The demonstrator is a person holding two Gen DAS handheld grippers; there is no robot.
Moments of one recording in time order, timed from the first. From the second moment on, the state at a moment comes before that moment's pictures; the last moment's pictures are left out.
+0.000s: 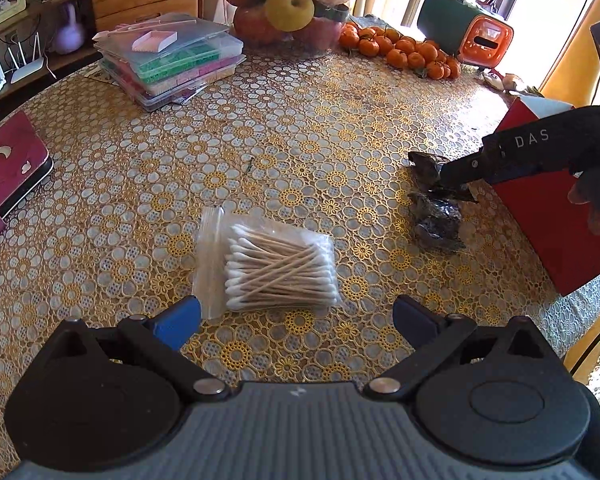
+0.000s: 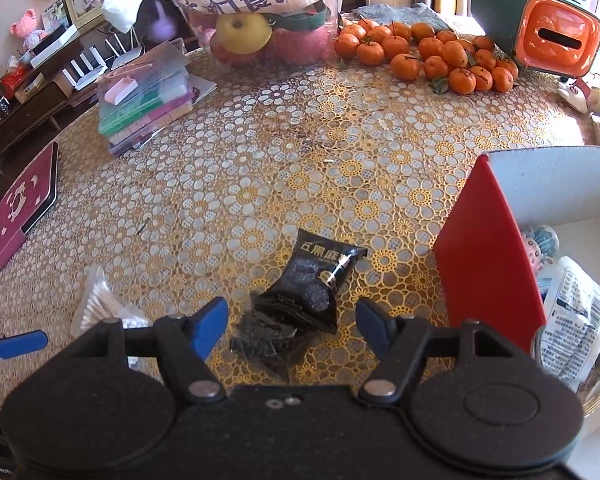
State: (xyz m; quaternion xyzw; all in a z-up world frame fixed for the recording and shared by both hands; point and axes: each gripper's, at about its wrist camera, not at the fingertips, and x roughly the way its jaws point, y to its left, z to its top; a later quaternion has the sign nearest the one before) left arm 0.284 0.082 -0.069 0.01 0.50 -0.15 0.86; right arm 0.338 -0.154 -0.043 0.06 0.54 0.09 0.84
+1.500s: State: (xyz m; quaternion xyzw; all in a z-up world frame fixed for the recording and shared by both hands) left arm 0.313 0.071 -0.098 0.05 0.48 -0.14 0.86; right arm 0.365 -0.154 -0.073 0.05 0.55 0.06 0.83
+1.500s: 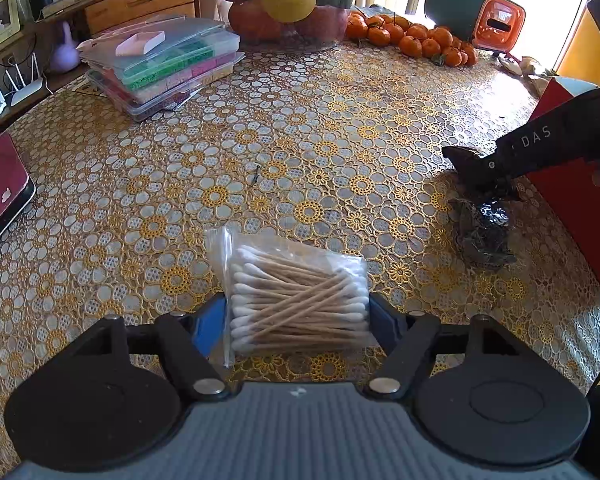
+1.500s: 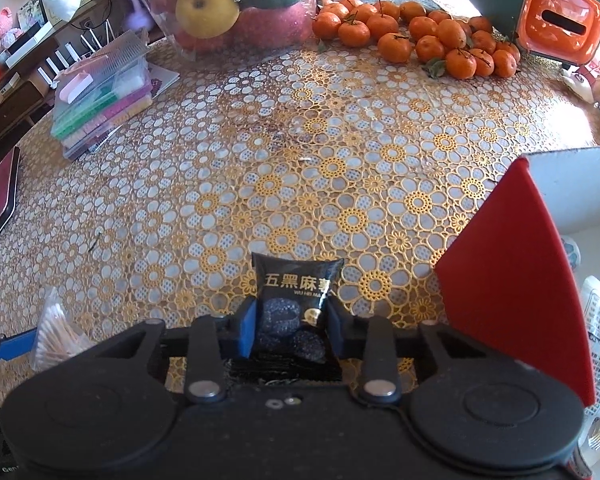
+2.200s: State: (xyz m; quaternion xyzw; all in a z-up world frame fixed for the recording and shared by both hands) left arm 0.288 0.062 -0.061 0.02 0.48 -0.15 0.86; right arm 0.337 -0.164 -0.037 0.04 0.53 0.08 0.84
